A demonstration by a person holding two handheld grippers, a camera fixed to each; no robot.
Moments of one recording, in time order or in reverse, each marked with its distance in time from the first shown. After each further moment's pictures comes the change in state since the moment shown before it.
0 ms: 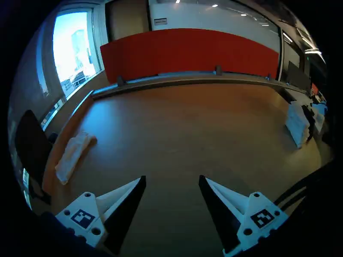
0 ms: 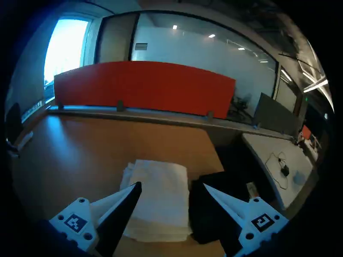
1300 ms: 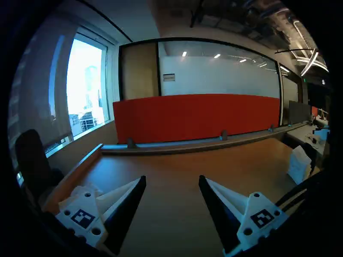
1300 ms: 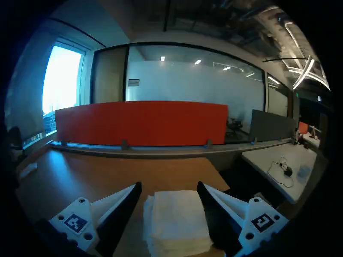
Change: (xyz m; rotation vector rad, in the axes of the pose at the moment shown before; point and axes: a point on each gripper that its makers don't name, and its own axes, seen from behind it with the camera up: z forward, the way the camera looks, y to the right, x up) left arm 0.142 -0.030 -0.025 0.046 0.499 -0.041; right arm 0.058 -0.039 -0.032 -0.014 0.275 0.105
